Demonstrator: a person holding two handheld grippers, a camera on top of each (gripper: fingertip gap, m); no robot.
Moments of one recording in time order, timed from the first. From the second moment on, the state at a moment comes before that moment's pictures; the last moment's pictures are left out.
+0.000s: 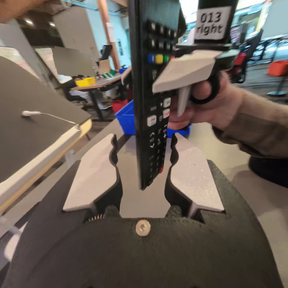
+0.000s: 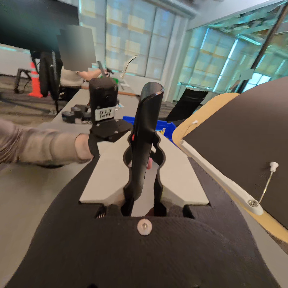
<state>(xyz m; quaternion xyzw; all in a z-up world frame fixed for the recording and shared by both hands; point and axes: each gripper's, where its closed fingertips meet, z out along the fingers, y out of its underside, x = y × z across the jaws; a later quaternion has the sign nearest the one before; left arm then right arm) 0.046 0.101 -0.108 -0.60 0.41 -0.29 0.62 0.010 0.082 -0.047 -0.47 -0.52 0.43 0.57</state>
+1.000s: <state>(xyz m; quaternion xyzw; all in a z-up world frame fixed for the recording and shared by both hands) 0.005 0.137 -0.100 -0.62 0.28 0.01 0.73 -0.022 0.119 -0.071 -0.57 -0.39 0.36 0.62</state>
